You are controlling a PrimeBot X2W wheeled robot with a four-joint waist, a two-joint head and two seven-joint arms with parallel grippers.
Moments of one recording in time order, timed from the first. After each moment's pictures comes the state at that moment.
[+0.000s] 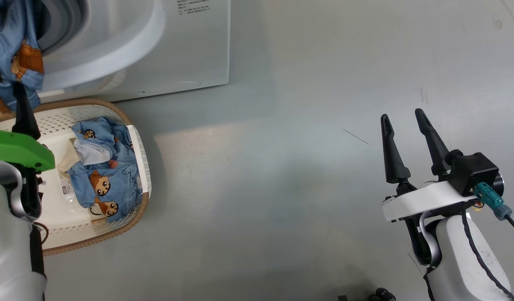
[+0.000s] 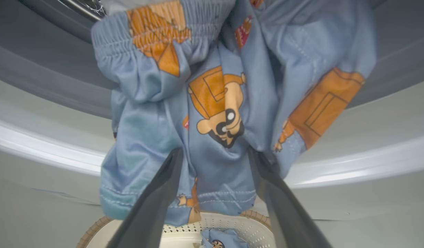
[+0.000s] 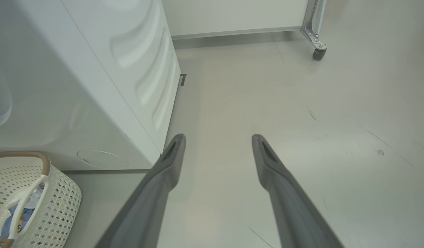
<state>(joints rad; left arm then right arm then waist) -0.53 0.17 0.20 0.51 -0.27 -0.11 -0.11 -0.24 -0.06 0.17 0.19 0.20 0.12 -0.26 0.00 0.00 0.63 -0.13</state>
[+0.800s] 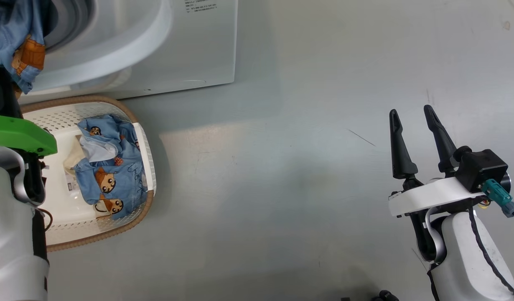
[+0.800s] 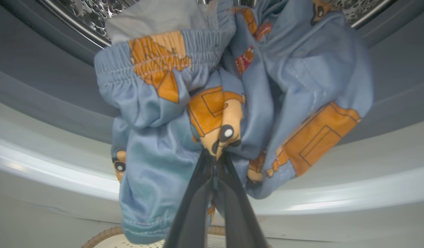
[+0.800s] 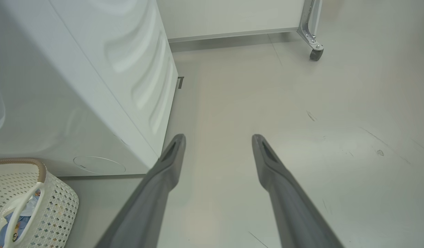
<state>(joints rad) -0.63 0.17 0.18 0.60 -0.30 -0.12 -0.19 -0.25 -0.06 0.14 0.19 0.21 0.12 -0.26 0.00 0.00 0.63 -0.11</state>
